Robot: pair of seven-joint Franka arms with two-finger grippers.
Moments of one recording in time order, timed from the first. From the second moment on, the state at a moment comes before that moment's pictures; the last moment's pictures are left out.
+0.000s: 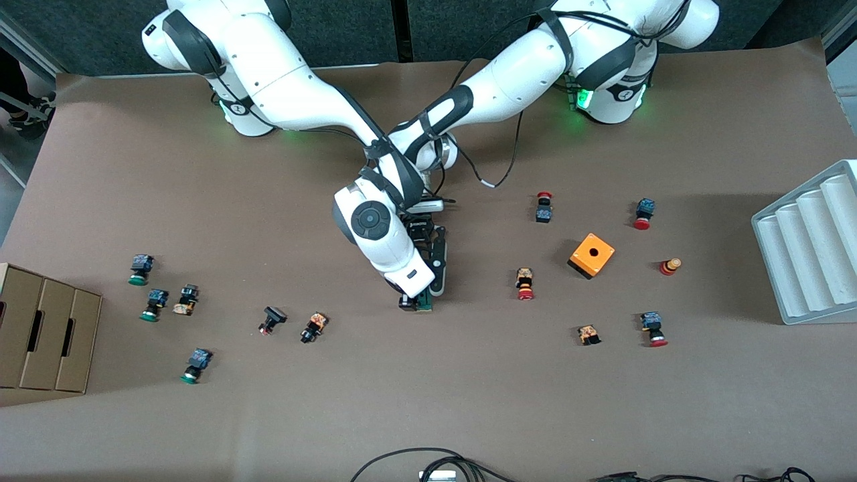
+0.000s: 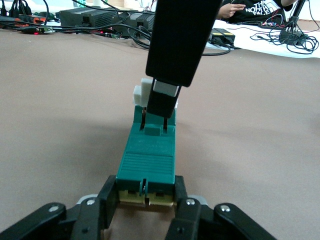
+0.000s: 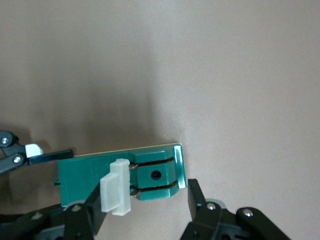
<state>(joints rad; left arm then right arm) -0.74 0.97 -0.43 -1.65 1.88 1.94 -2.52 0.76 0.76 -0.11 -1.53 0.21 2.46 -0.93</state>
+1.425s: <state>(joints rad) -0.74 0.97 -0.43 -1.65 1.88 1.94 -2.52 0.76 0.76 -0.12 -1.50 0.21 2.47 -0.93</state>
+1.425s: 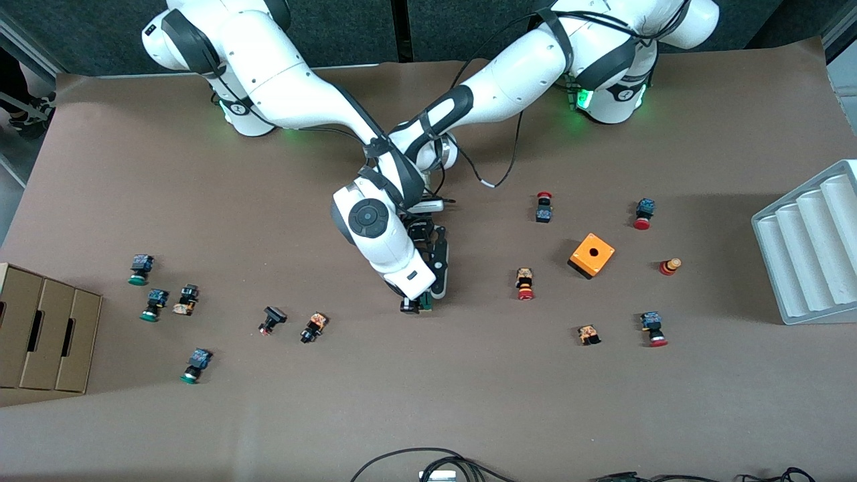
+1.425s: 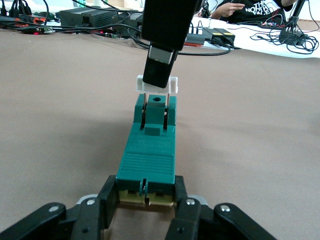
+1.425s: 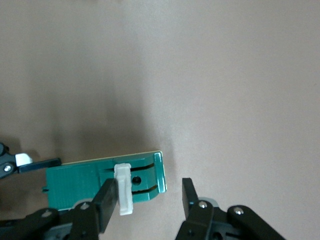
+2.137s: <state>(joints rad) -0.74 0.97 -0.43 -1.65 1.88 1.94 -2.52 0.76 0.76 -0.12 -1.50 0.21 2.47 -0.93</state>
